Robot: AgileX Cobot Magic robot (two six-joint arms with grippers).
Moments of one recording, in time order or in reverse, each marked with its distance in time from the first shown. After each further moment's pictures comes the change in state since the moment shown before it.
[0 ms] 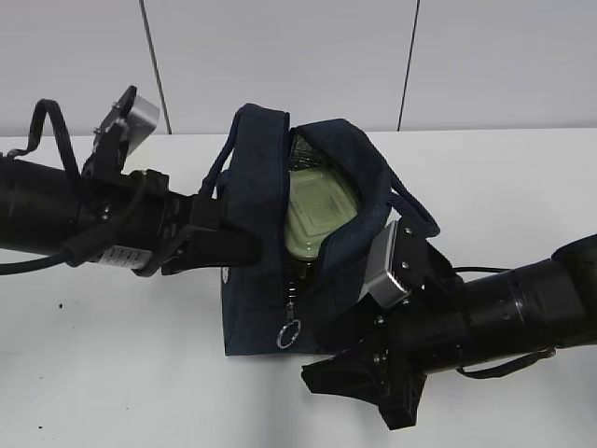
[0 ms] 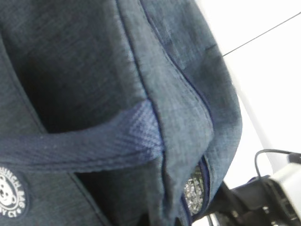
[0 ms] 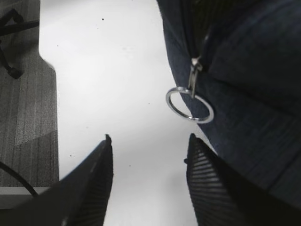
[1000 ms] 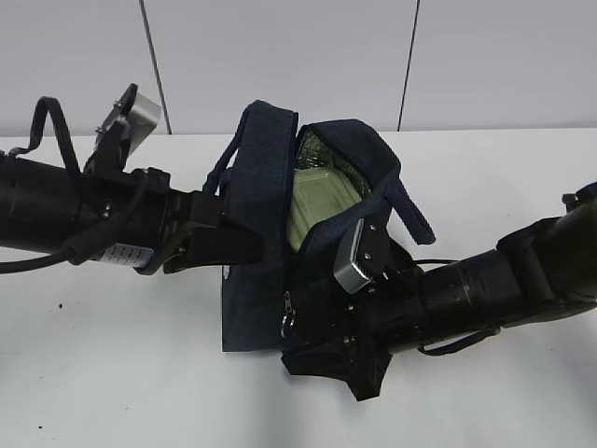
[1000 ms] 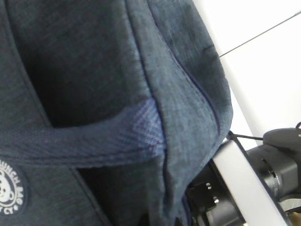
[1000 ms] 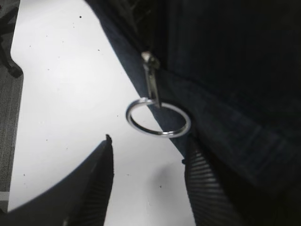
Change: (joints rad) left arm 0.002 0.005 -0.002 -0.007 0.013 0.000; right arm 0.001 0.184 -0.160 0.000 0.022 -0.017
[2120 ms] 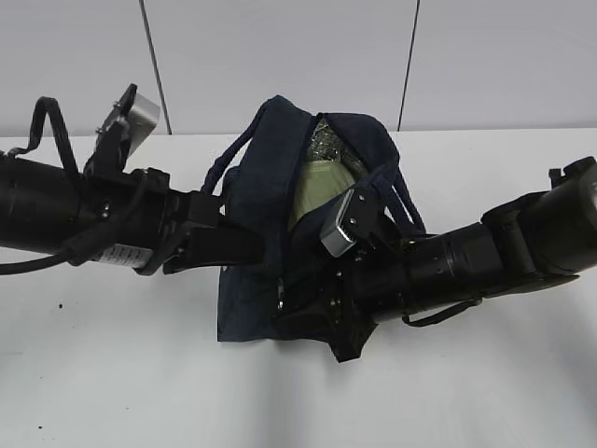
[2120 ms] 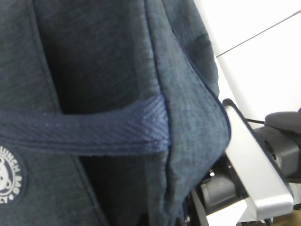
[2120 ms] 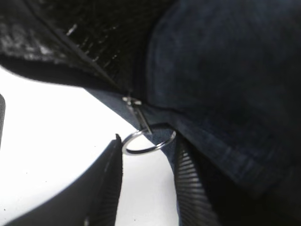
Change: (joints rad) left arm 0.003 0.001 0.000 0.003 0.016 0.000; right arm 0.002 0.002 -0.093 -0.018 -0.033 0.112
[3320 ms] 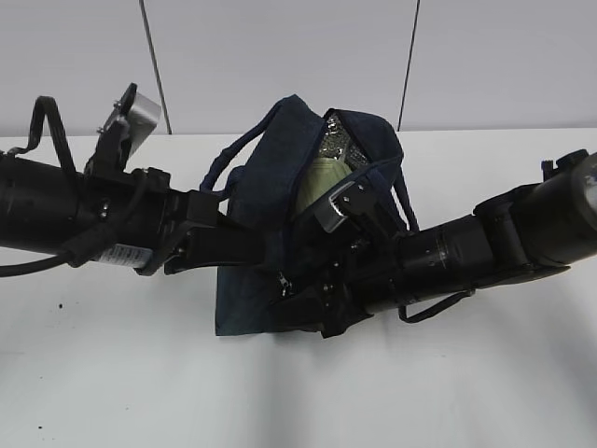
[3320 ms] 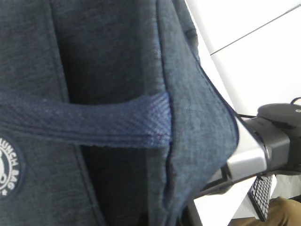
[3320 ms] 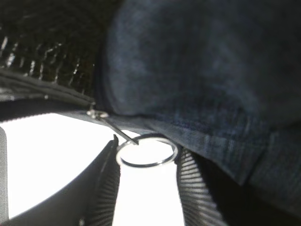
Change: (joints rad) left arm 0.002 0.001 0.000 -0.001 0.022 0.003; right arm 0.006 0.006 -0.037 -0.012 -0.041 0.237
